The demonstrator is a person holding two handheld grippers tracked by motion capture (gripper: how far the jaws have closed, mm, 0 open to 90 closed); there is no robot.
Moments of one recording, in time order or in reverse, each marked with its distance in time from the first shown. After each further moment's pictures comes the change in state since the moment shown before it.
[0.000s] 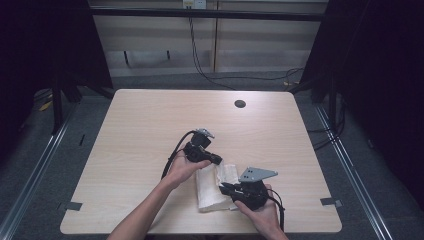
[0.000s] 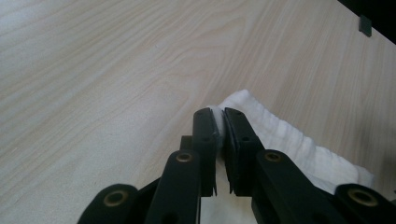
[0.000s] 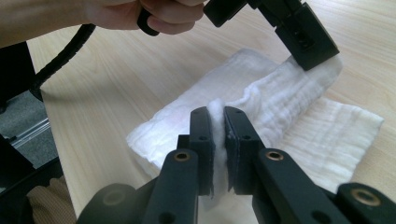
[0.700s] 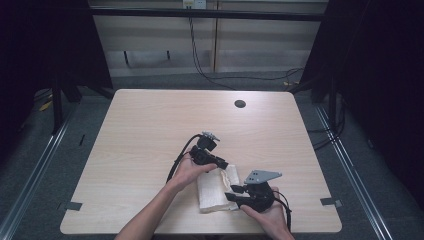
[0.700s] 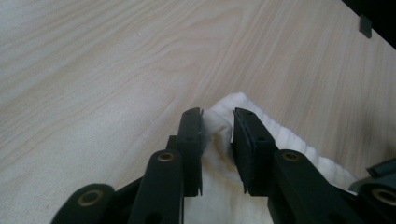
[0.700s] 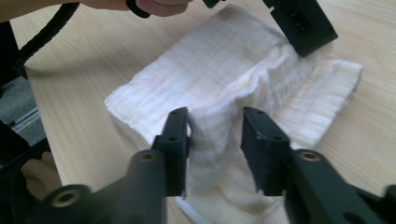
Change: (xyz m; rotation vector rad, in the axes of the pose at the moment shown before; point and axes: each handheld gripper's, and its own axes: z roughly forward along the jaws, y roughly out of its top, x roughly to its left) left arm -0.002 -0.001 0.023 0.010 -0.044 -0.049; right arm -0.014 -0.017 -0.006 0.079 -0.008 0.019
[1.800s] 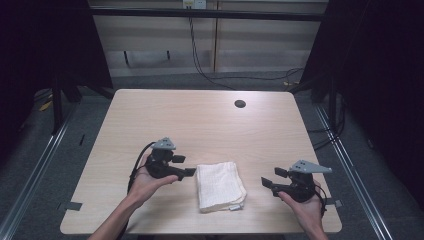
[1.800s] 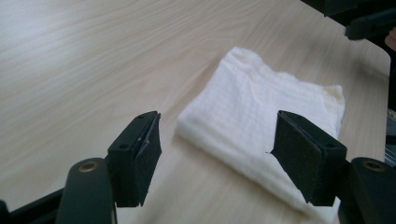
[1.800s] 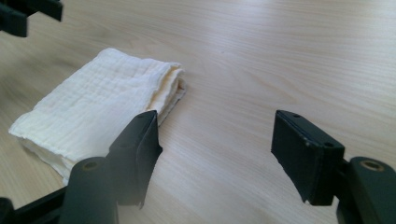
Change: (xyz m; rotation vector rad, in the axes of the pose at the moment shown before) left arm -0.008 -0.081 -0.118 -0.188 0.143 0.065; right arm -0.065 -0.019 -0.076 -0.146 -0.228 0.146
